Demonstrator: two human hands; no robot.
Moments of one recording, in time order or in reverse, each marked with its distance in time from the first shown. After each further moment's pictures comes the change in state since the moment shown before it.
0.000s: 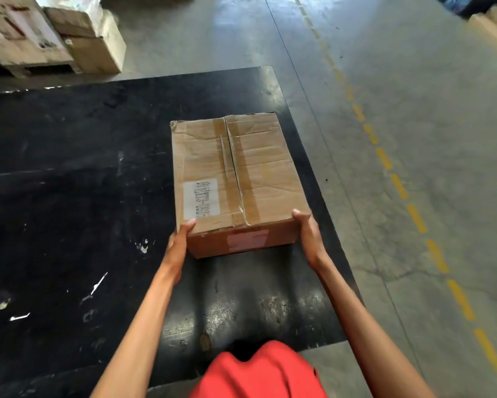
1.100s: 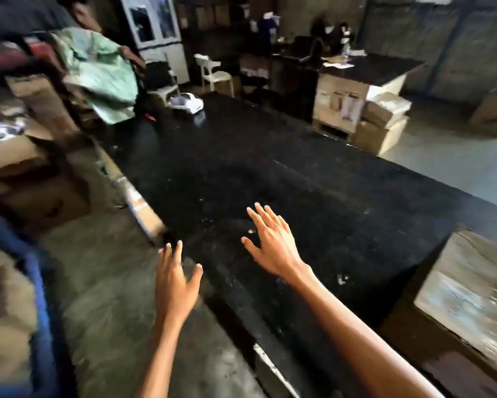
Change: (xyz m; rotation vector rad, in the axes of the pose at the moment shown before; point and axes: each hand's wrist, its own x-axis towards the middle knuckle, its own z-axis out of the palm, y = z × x) left_hand -0.352 -0.036 -0.264 0.514 1.320 0.064; right_hand -0.273 -0.080 0.414 -0.976 -1.042 -1.190
